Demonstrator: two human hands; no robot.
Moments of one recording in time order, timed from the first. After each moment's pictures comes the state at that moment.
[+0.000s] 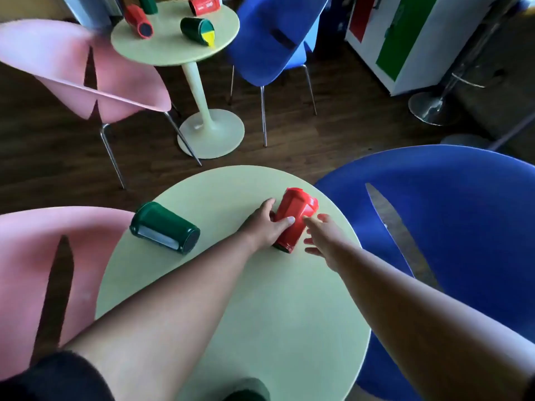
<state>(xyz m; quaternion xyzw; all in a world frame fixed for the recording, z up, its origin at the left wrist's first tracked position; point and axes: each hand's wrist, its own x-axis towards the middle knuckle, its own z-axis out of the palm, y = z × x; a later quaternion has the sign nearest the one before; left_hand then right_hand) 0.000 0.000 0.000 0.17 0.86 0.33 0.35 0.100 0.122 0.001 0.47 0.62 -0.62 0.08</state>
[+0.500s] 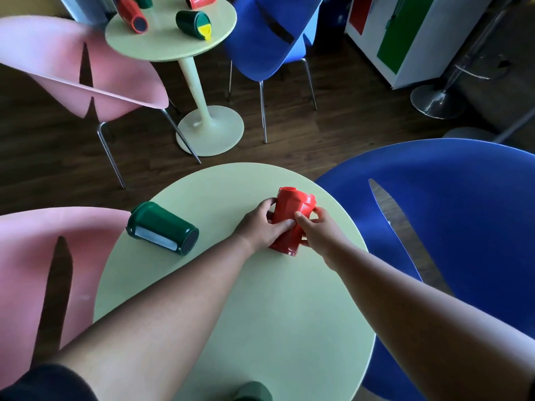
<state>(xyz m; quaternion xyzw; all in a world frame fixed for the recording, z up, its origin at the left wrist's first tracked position) -0.004 -0.010 -0.013 0.19 0.85 0.36 0.34 0.093 0.117 -0.015 0.42 0.64 -0.64 0.02</state>
